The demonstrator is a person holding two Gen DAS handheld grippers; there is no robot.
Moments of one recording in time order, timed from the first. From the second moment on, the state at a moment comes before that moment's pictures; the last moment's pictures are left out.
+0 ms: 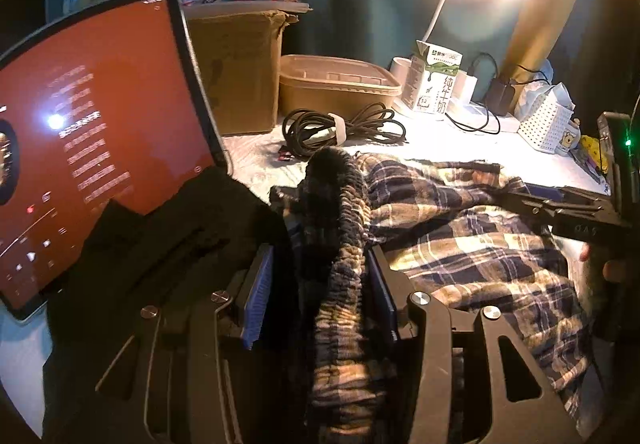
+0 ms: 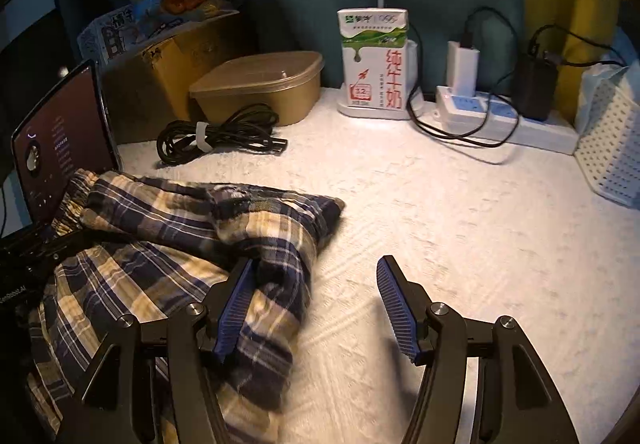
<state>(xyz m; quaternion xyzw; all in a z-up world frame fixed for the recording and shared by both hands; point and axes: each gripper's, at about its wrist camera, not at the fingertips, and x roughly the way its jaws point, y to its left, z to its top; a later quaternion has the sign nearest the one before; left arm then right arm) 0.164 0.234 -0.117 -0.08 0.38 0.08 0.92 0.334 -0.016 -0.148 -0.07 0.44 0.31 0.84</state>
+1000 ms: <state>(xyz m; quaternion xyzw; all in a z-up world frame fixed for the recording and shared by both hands) 0.101 0.182 -0.082 -0.07 0.34 0.11 0.93 0.243 -0.102 -0.100 -0.06 0.40 0.26 0.88</state>
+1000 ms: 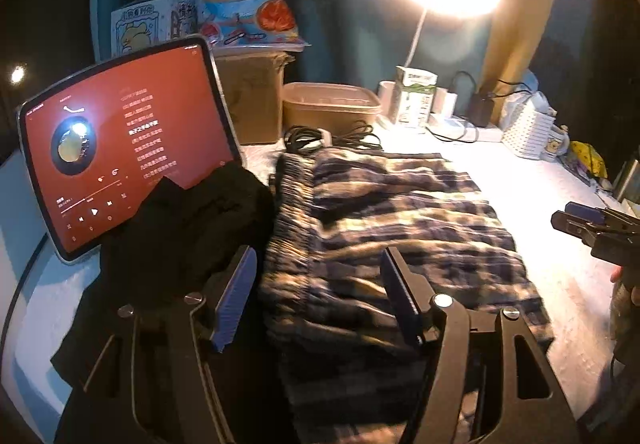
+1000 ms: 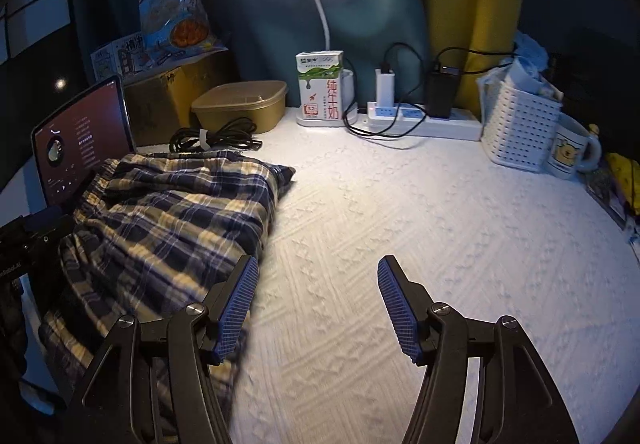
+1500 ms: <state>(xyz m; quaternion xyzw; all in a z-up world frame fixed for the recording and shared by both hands) 0.072 0.110 -0.067 -0.09 0.32 0.05 0.94 0.197 -0.165 -0.084 -0.04 0.38 0.23 0.89</state>
